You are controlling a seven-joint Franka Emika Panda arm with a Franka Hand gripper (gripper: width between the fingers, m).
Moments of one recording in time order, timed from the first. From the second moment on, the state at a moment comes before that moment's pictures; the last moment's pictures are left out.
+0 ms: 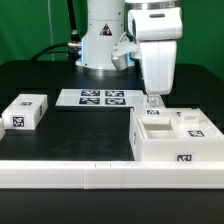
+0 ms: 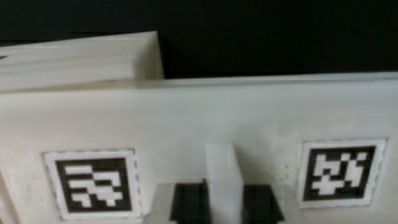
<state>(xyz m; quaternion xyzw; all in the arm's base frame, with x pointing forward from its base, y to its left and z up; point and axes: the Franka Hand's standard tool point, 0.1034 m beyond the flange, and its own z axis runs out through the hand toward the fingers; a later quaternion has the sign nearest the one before) 0.495 0.062 0.059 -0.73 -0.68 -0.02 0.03</state>
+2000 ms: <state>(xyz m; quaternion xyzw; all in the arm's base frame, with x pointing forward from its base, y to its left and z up) 0.575 0.057 0.059 -0.72 -0.69 -0.05 0.02</state>
